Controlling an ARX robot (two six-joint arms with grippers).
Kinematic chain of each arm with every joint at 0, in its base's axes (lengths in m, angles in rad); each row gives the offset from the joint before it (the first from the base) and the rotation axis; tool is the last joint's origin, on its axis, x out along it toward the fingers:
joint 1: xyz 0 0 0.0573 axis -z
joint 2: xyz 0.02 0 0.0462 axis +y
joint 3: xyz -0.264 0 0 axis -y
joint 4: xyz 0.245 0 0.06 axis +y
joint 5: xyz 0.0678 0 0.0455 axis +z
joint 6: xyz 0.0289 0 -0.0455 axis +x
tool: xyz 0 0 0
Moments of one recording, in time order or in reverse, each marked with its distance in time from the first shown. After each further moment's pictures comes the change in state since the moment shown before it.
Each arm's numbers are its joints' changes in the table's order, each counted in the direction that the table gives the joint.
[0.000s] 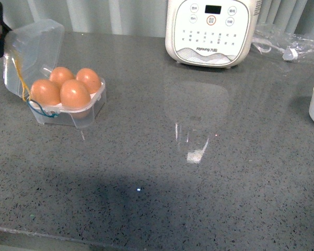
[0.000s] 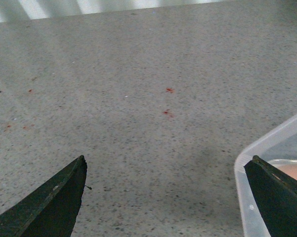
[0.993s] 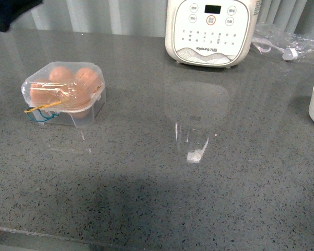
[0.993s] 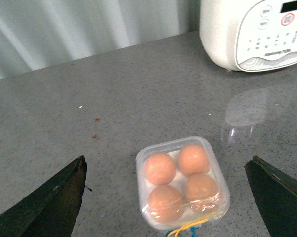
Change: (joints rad) left arm 0.216 -0.380 -0.144 0.153 0.044 0.040; right arm 0.000 0.000 0.000 0.000 0.000 0.000
